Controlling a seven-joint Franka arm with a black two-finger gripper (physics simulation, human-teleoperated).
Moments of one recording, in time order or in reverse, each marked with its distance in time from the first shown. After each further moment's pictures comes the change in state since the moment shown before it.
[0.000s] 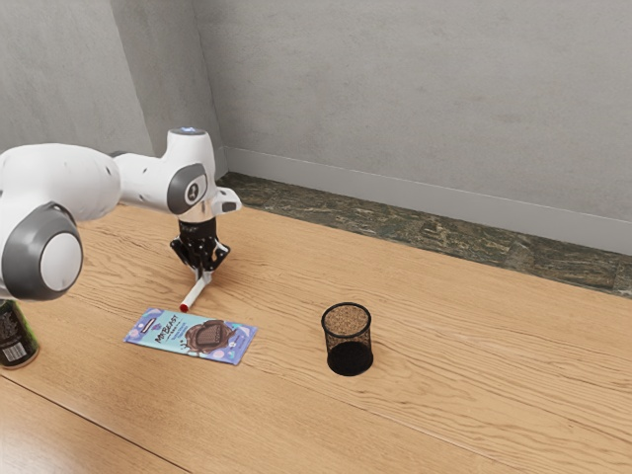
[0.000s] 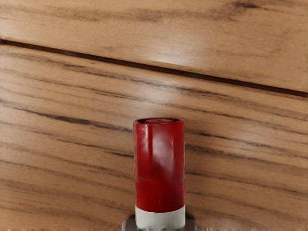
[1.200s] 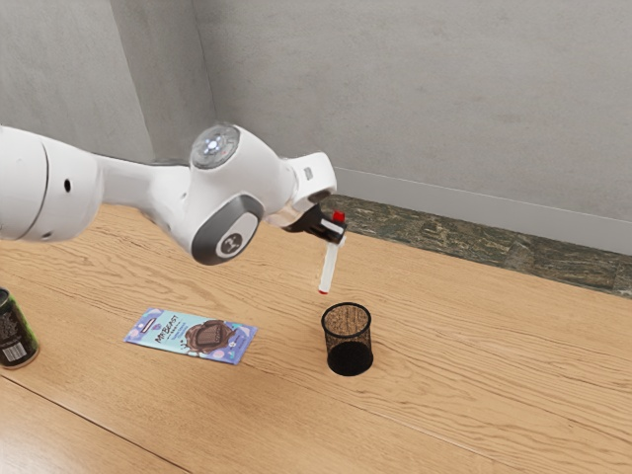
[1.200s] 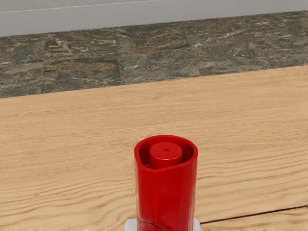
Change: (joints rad) arm -0.375 -0.616 -0.078 -0.732 0.077 0.861 -0.204
